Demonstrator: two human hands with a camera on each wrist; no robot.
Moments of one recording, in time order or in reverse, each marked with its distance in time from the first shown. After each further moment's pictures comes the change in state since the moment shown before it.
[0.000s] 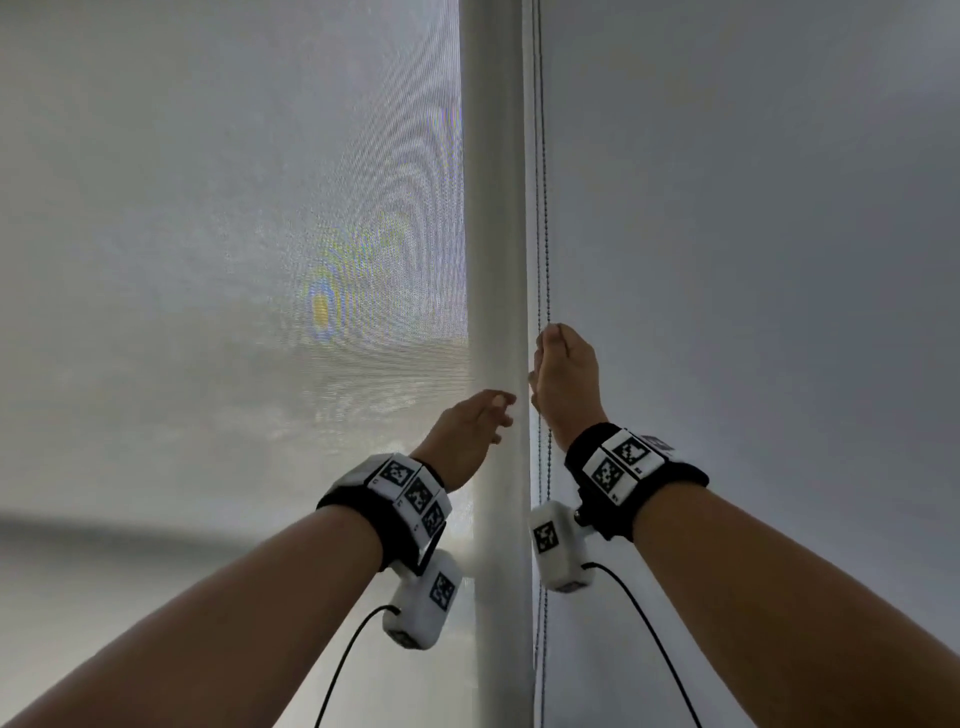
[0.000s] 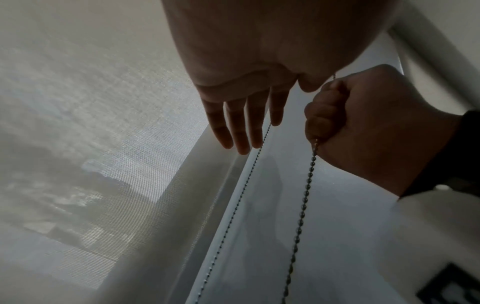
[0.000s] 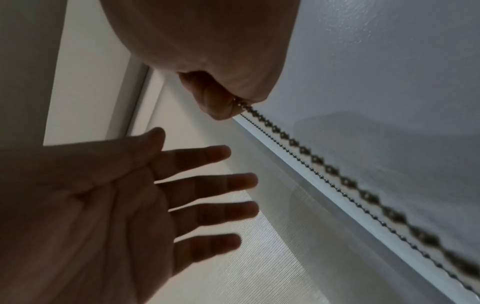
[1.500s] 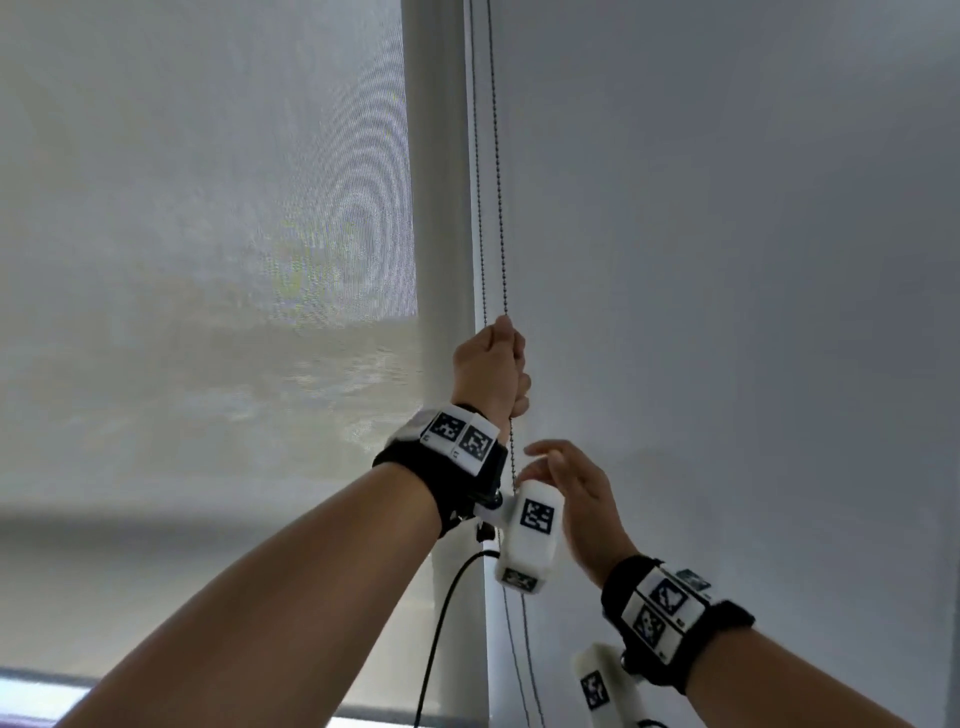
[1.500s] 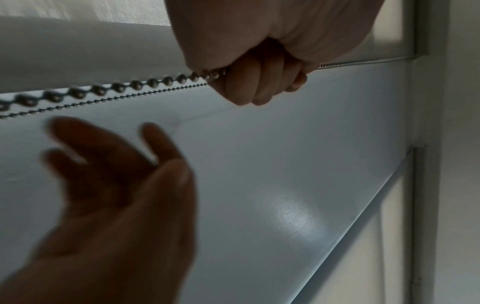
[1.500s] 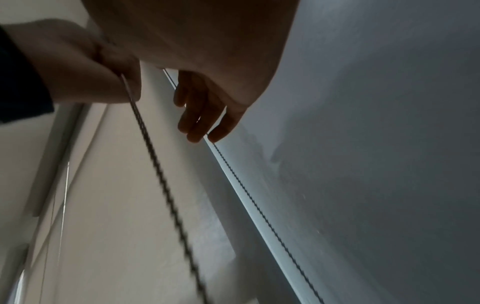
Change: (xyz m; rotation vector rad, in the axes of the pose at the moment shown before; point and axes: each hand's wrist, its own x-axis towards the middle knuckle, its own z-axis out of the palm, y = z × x) left_hand -0.012 0.084 0.082 -0.695 0.214 -0.106; right_hand -0.135 0.039 -0.106 -0.018 -0.159 0.163
